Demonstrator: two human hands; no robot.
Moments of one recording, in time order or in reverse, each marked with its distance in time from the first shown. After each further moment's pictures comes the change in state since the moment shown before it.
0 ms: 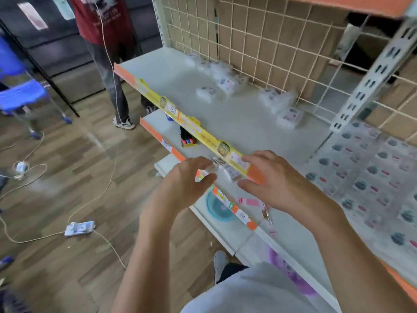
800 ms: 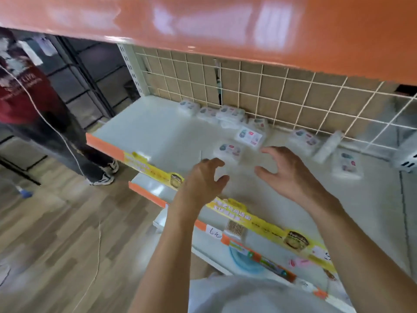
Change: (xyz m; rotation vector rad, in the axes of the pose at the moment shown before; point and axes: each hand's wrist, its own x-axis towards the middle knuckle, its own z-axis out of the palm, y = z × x) left_hand 0.299 -0.087 -0.086 0.116 -0.152 0.233; right_hand 0.269 -0.030 0.010 0.147 0.325 0.324
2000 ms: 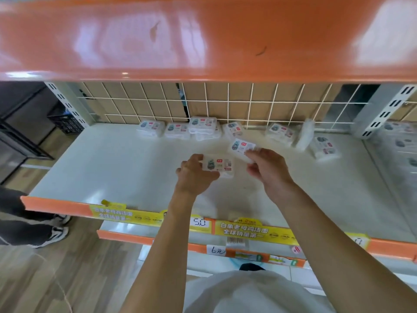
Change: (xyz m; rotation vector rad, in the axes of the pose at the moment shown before) left_hand 0.110 -0.034 -0.003 -0.217 -0.161 -0.046; right_hand 0.050 -0.028 0.051 1.087 0.489 0.661
